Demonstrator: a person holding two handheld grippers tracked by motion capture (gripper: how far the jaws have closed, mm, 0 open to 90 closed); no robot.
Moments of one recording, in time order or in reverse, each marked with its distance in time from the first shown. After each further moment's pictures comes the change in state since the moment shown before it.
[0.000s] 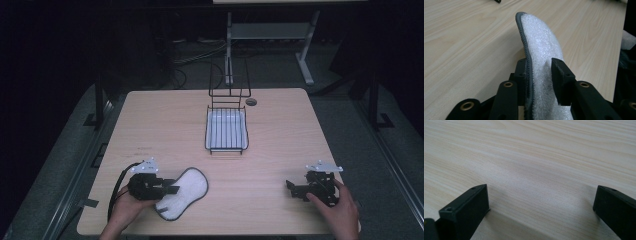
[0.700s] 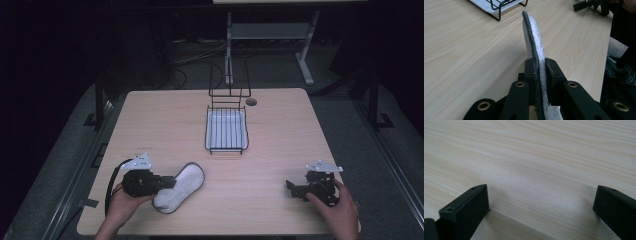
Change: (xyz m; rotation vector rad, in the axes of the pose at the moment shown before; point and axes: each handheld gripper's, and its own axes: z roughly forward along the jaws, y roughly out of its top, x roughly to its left) left arm -0.003 0.011 -0.017 -0.067 -0.011 0.016; right arm 0.000 0.000 0.000 0.000 0.000 0.000
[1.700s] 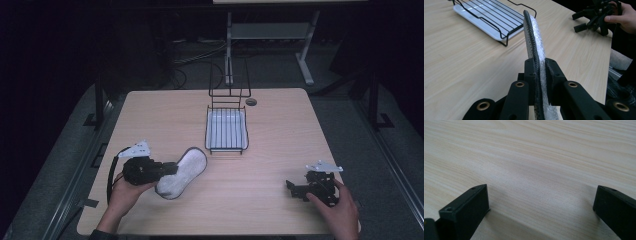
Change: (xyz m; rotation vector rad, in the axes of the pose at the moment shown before) left arm 0.005 0.034 -0.005 -0.092 0.025 0.011; right arm 0.000 0.000 0.000 0.000 0.000 0.000
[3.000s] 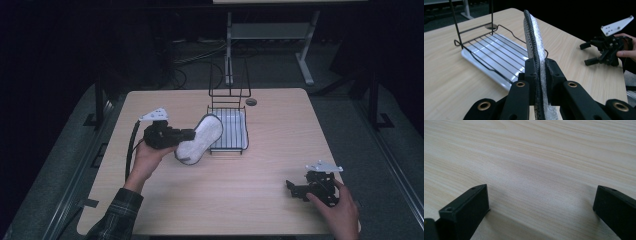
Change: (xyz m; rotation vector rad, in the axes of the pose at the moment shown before) left arm 0.039 0.074 0.048 -0.096 -0.022 0.019; right arm 0.000 0.000 0.000 -0.001 0.000 -0.001
